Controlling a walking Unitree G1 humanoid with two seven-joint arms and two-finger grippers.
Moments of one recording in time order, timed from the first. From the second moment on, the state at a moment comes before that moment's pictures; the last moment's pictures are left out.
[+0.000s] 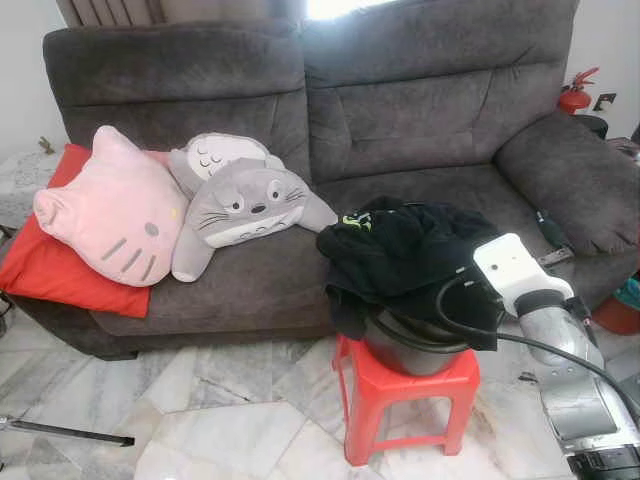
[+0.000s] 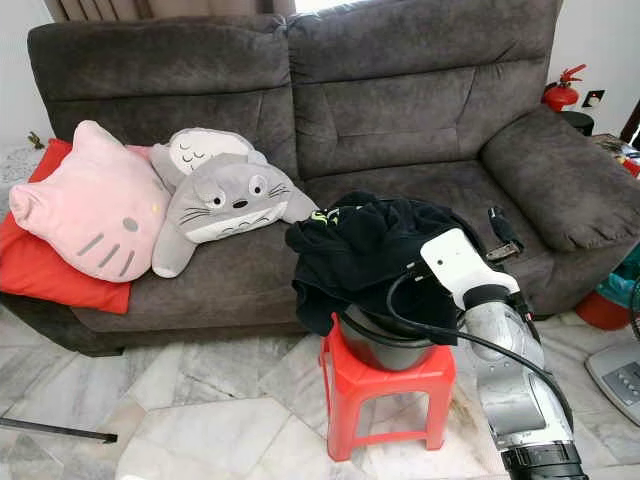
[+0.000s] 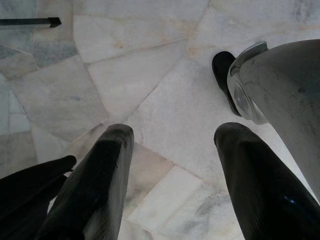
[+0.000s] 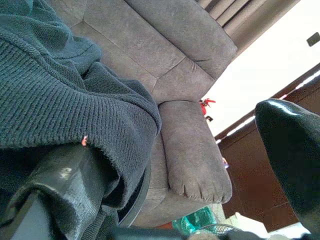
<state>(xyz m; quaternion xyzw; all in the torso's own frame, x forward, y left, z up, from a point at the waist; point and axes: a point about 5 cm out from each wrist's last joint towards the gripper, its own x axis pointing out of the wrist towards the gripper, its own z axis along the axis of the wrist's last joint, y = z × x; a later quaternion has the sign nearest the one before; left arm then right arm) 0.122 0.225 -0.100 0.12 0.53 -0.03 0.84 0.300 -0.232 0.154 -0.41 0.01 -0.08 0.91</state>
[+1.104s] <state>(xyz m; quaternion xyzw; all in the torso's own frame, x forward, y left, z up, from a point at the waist) 0.125 0.224 -0.100 0.12 0.52 -0.04 0.84 0.319 -0.222 0.128 -0.42 0.10 -0.01 0.90</state>
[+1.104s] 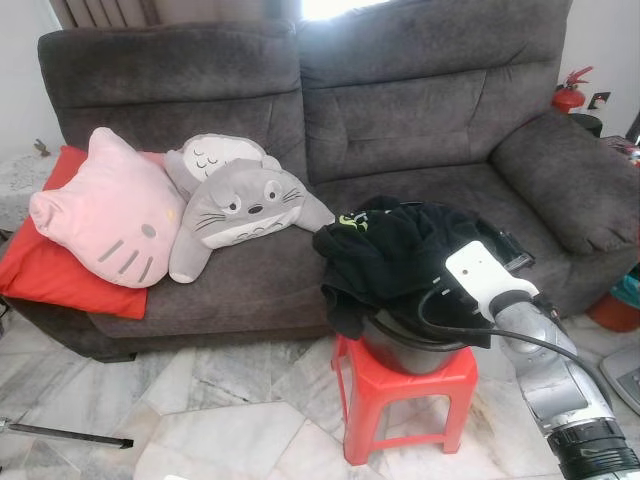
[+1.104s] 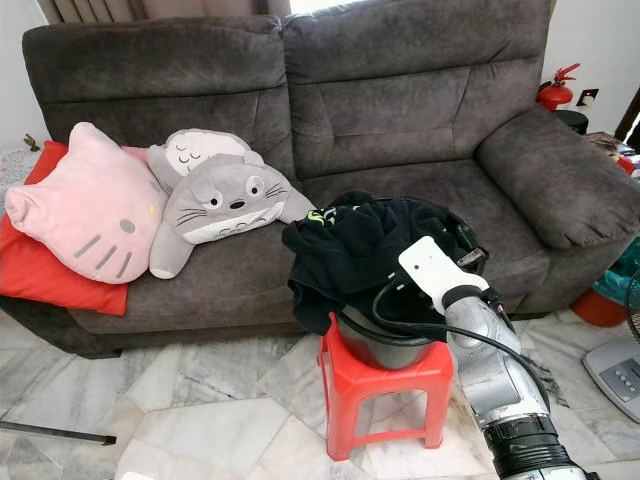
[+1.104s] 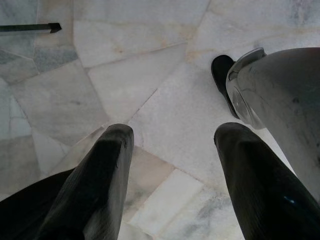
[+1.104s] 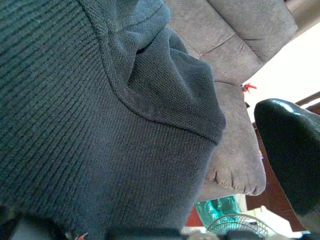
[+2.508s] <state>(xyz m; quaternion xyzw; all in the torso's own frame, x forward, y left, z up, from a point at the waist) 0.130 0.222 -0.099 0.13 0.52 -0.05 0.84 0.167 -0.221 0.098 -0.18 0.20 -0.16 0.95</state>
